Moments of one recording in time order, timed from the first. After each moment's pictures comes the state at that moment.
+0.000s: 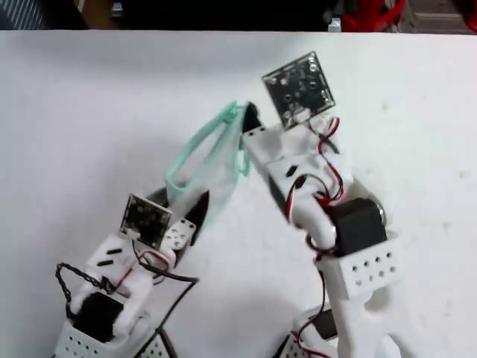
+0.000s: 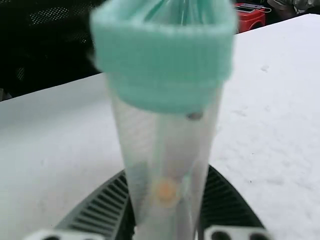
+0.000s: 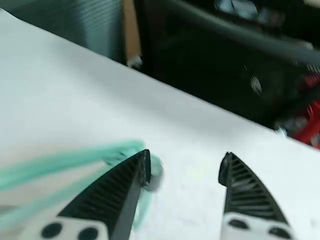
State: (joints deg) left arm 18.4 -104.0 85.5 48.7 -3.6; right arm -22.9 -41.6 18.5 57.9 11.4
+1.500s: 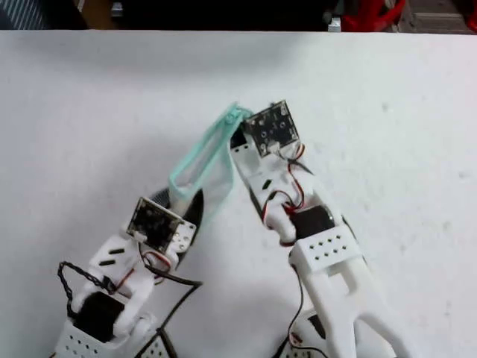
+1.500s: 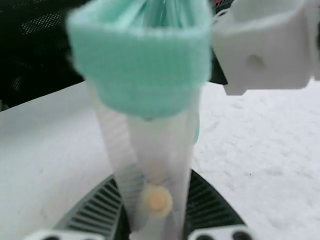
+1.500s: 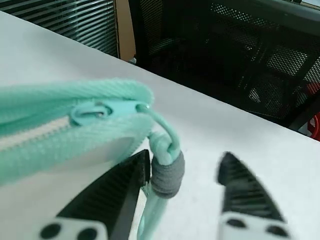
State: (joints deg) left arm 19.6 -103.7 85.5 48.7 -7.4; right arm -25.4 -39.0 54.4 11.4 11.5
